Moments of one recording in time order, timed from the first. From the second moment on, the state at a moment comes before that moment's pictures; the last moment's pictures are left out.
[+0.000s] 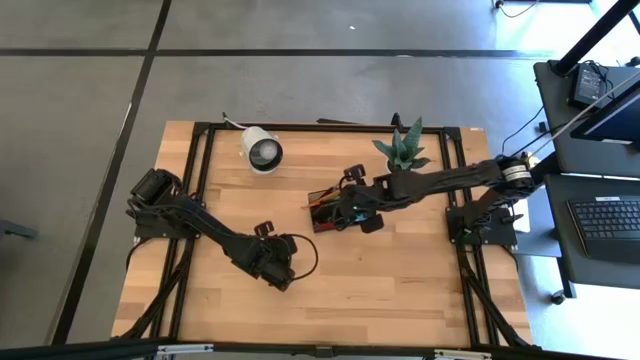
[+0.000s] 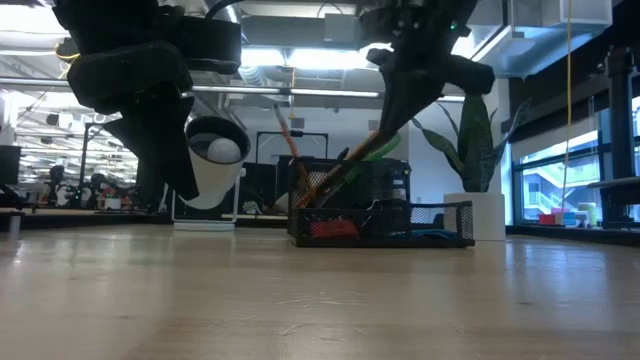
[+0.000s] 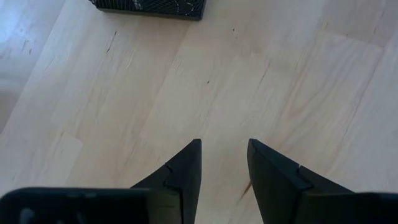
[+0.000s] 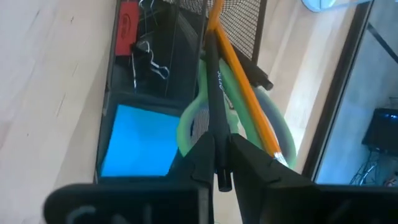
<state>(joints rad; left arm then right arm) -0.49 1.77 1.11 -0.73 -0.51 -0.88 0.07 1.65 1.31 -0.81 0.39 -0.45</state>
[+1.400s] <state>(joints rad) -0.48 1.68 1.12 -0.74 -0.63 -0.90 0.19 1.47 1.42 -0.83 0.50 -0.28</state>
